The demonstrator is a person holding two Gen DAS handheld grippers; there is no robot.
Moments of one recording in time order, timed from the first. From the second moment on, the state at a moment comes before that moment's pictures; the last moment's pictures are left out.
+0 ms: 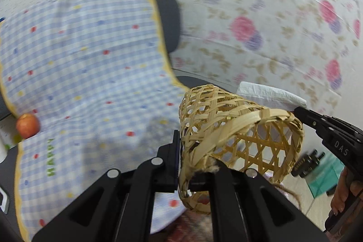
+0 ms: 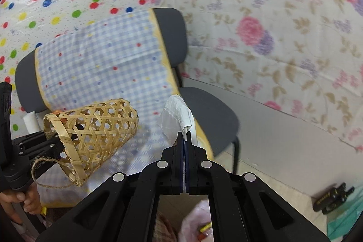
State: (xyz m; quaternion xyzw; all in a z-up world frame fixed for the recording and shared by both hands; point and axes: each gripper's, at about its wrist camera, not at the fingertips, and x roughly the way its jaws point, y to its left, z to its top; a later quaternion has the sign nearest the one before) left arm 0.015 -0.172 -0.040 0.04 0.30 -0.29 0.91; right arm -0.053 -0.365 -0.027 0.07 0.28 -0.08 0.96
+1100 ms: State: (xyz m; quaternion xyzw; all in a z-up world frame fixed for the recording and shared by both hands) left arm -0.054 -0.322 -0.130 0.17 0.41 -0.43 0.79; right arm -0.152 -0.456 -0.098 0.15 0.35 -0.19 0.91
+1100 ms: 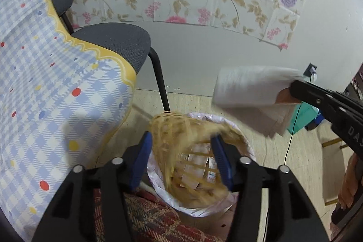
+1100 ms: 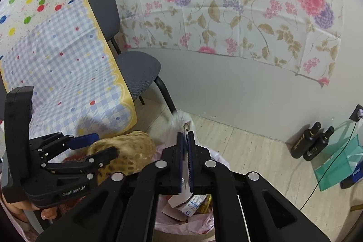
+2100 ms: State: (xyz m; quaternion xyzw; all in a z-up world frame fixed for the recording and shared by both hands) left arm -0.008 -0.191 -0.040 0.07 0.31 -0.28 0.91; right arm -0.106 -0.379 -0.039 0.10 0.30 -0.11 0.94
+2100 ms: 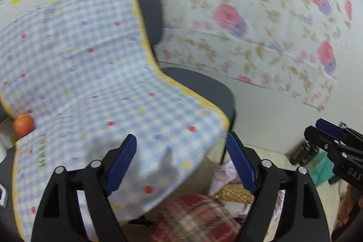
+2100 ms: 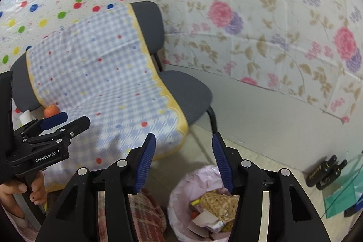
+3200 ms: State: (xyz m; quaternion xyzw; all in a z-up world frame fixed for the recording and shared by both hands) left arm 0.000 0.008 0.005 0.02 0.29 0.00 0.96; right arm -0.011 -0.225 0.020 0.01 0.26 0.03 0.96
